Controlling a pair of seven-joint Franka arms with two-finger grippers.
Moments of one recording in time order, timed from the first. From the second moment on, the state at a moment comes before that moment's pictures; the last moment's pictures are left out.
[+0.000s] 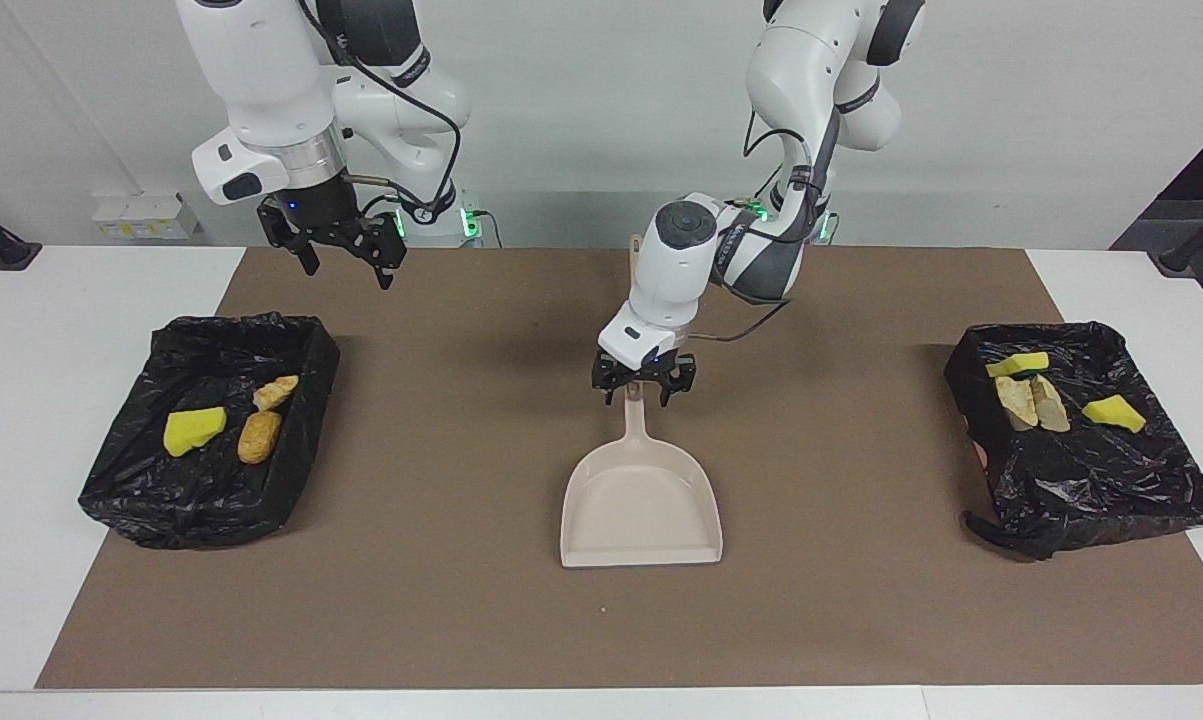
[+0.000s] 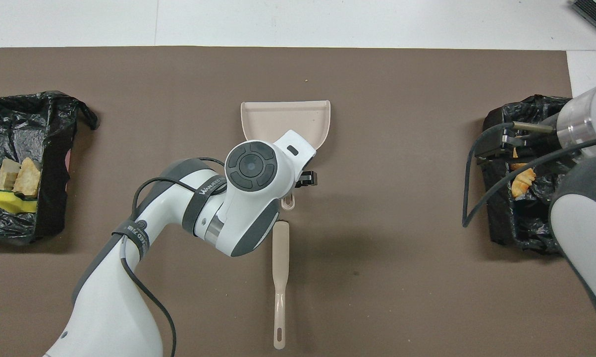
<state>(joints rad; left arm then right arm) -0.59 0.38 -0.06 -1.77 -0.04 2.28 -0.61 0.03 0.03 0.10 -1.53 -0.05 1.55 0.35</state>
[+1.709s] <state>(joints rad) -0.06 -0.12 -0.02 -1.71 -0.04 1.59 -0.02 0.03 0.00 0.11 -1.54 -0.03 1.55 0.33</state>
